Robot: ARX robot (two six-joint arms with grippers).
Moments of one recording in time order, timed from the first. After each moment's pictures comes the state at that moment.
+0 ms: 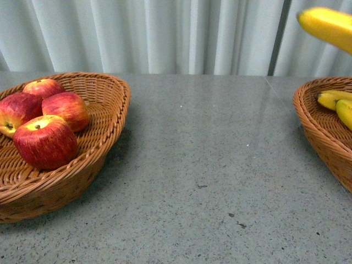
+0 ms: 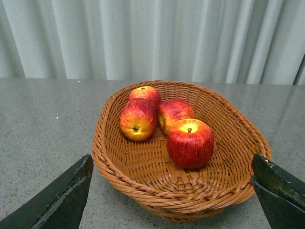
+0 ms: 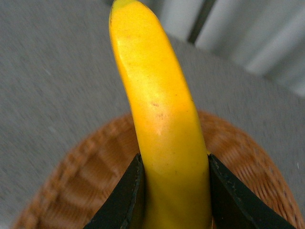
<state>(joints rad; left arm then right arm) 0.00 0.01 0.01 0.00 0.00 0.00 -0.09 1.67 1.17 -0.05 -0.25 -0.42</state>
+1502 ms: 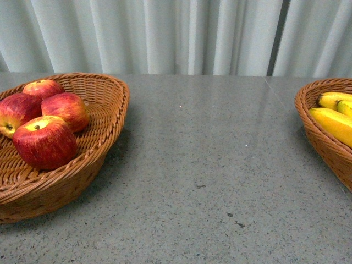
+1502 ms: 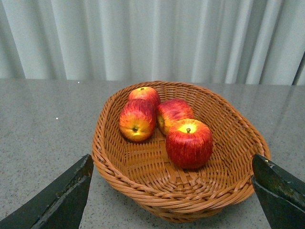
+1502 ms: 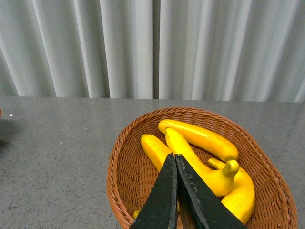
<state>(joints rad) 0.00 0.01 0.01 0.00 0.00 0.00 0.00 0.28 0.19 0.09 0.00 -0.01</state>
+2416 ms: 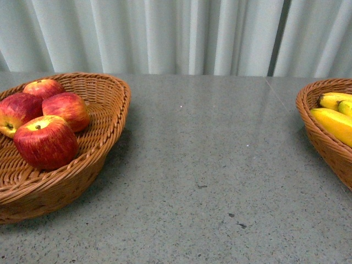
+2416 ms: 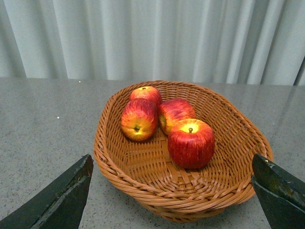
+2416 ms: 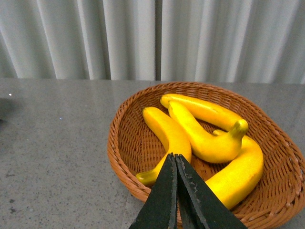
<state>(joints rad) 0.00 0.01 0.01 0.00 0.00 0.00 0.00 0.00 0.01 -0.01 0.00 -0.01</state>
